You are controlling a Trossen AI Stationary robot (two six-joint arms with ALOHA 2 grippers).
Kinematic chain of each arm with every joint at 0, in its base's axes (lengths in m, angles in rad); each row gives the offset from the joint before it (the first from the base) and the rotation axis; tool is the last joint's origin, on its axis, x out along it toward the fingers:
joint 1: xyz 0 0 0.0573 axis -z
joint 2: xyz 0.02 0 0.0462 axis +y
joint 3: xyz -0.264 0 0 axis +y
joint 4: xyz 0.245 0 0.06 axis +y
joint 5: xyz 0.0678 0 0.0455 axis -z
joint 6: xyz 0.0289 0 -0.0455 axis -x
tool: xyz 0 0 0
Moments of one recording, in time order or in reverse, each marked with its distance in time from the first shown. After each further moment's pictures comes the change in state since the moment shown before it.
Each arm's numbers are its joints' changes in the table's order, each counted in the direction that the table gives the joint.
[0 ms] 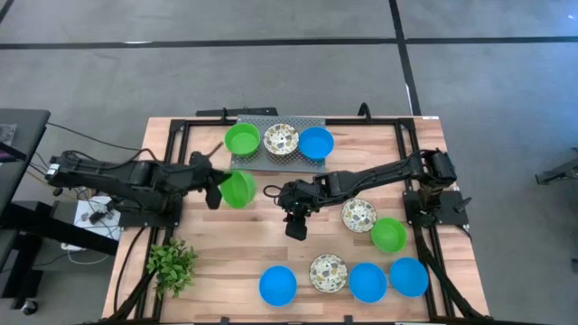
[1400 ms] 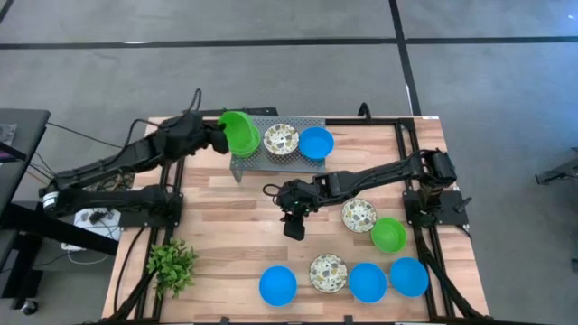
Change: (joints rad) left arm -0.565 0.121 -0.125 -0.154 0.130 0.039; right arm 0.001 0.000 0.000 -0.043 0.000 0.000
